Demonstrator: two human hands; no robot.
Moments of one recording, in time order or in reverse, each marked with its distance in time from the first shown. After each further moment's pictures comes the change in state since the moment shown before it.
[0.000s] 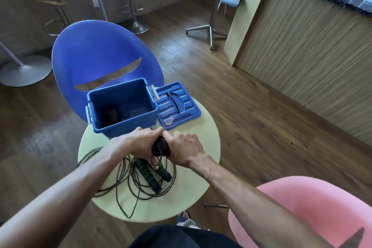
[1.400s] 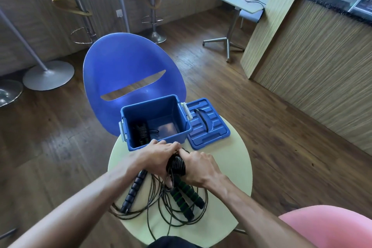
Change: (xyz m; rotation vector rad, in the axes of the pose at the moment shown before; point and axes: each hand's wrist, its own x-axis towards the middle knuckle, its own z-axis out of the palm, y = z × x) left_hand -0.012 -0.089 -0.011 -0.010 -0.045 0.049; right_hand 0.072 -0.051 0.013 0.043 -0.139 0.040
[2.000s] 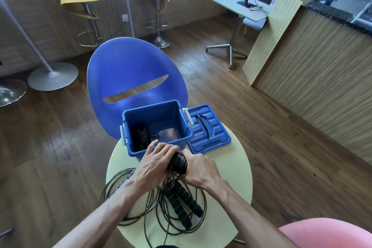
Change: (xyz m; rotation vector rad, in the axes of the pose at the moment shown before) left_hand -0.005 -0.005 0.053 0.049 0.732 0.078; right_hand 0.008 0.004 -0.004 0.173 -0.018 0.130
